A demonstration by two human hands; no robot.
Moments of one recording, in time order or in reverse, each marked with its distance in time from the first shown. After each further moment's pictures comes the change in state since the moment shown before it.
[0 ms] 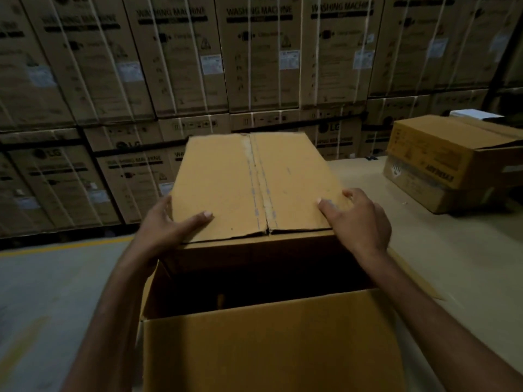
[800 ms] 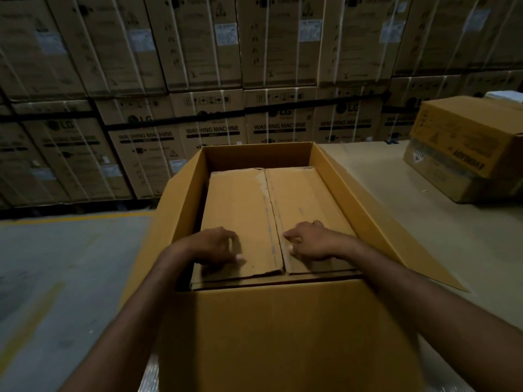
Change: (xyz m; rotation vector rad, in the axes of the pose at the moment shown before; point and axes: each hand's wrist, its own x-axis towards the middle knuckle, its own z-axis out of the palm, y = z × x) left_hand 0.014 -0.055 0.051 0.739 -0.706 -0.107; right_hand -0.023 -0.019 0.089 -0.499 -1.059 -0.387
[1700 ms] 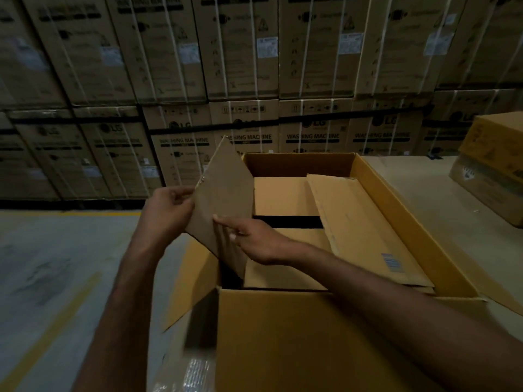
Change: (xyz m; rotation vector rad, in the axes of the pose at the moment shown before) left_hand -0.111 -0.068 -0.065 -0.636 0.909 -0.134; right_hand 0.021 -0.187 0.013 0.480 0.153 -0.579
